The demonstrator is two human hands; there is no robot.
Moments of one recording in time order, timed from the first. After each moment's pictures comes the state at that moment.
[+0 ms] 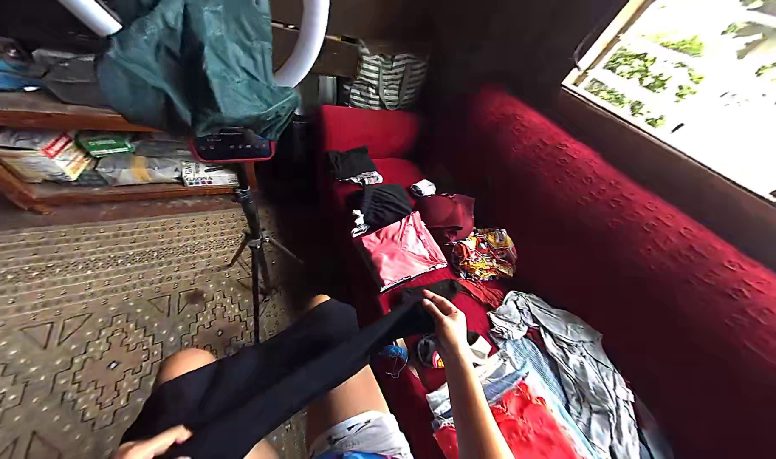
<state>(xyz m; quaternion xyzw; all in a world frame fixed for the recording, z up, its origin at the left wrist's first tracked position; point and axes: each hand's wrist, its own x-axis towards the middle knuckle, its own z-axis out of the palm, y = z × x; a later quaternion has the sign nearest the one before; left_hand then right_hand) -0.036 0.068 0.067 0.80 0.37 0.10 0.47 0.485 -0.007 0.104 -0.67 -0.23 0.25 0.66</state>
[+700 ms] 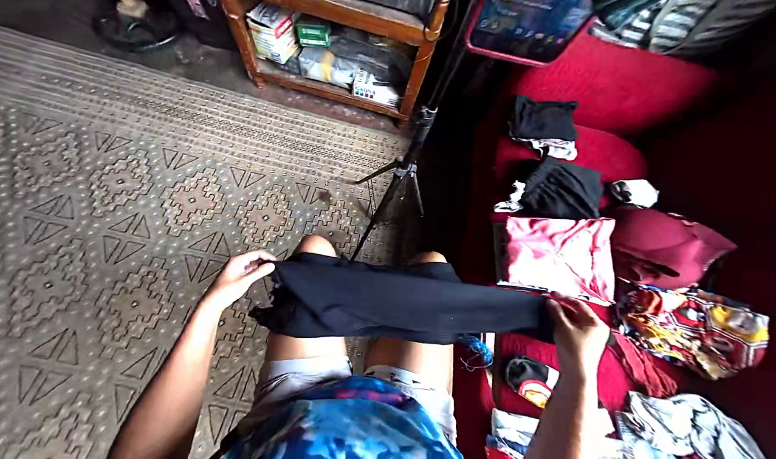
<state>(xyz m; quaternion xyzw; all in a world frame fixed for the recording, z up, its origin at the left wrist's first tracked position) -0.082 0.089 0.002 0.57 0.54 0.39 0.49 0.541 0.039 0.069 -0.75 -0.48 0.20 0.41</state>
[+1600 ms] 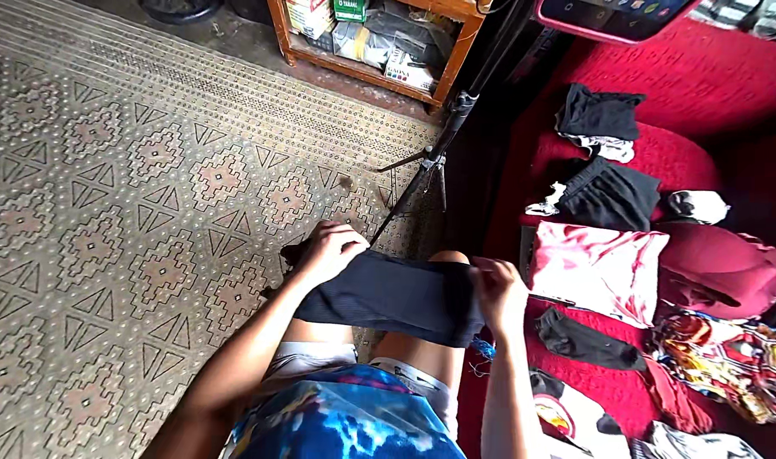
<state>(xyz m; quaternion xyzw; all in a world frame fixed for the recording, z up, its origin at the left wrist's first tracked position) 0.054 0.125 0.042 0.75 0.53 0.31 0.25 0.410 0.100 0.061 -0.65 -0.70 0.18 0.25</state>
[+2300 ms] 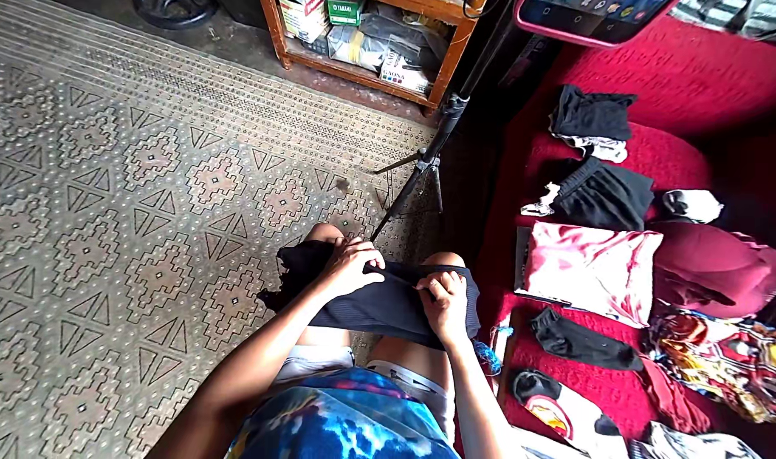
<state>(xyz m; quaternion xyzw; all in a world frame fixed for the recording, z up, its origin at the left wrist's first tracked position) 0.098 0.123 0.029 0.78 0.50 0.18 0.32 0.353 0.081 0.006 -0.50 -0.79 0.08 0.36</state>
